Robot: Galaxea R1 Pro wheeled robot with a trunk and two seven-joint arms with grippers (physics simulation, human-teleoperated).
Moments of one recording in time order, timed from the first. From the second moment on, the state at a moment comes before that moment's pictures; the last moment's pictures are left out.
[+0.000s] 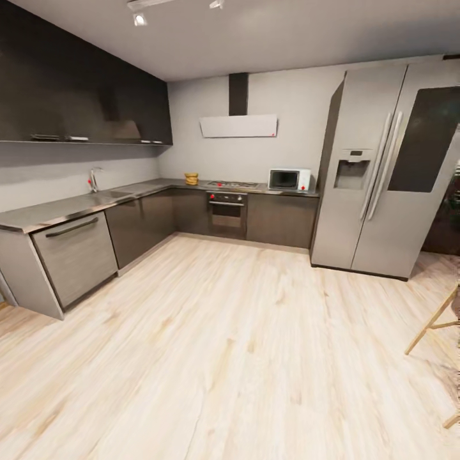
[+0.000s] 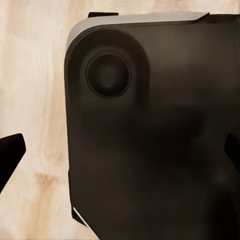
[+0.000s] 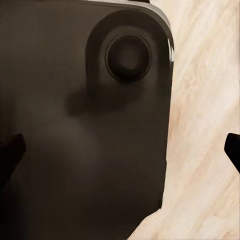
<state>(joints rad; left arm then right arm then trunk) 0.00 -0.01 0.01 -0.05 0.01 -0.02 0.00 0.00 0.00 0.00 0.00 0.00 -0.05 0.00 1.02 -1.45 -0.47</state>
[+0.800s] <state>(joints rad) 0.00 -0.01 0.01 -0.05 0.02 -0.01 0.00 0.00 0.00 0.01 0.00 0.01 -0.05 0.00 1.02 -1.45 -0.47</state>
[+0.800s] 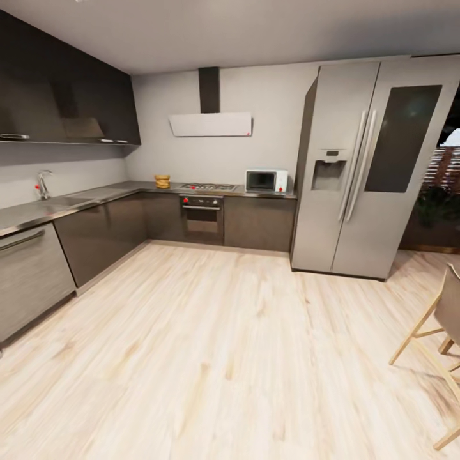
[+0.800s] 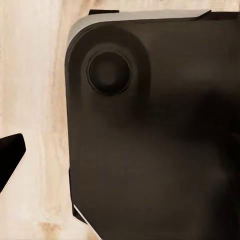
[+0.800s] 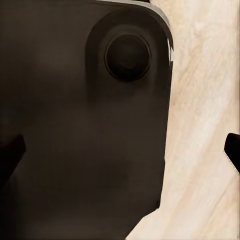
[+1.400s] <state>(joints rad) 0.00 0.00 0.01 -0.05 0.04 -0.02 0.00 0.00 0.00 0.00 0.00 0.00 -0.05 0.00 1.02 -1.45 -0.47</state>
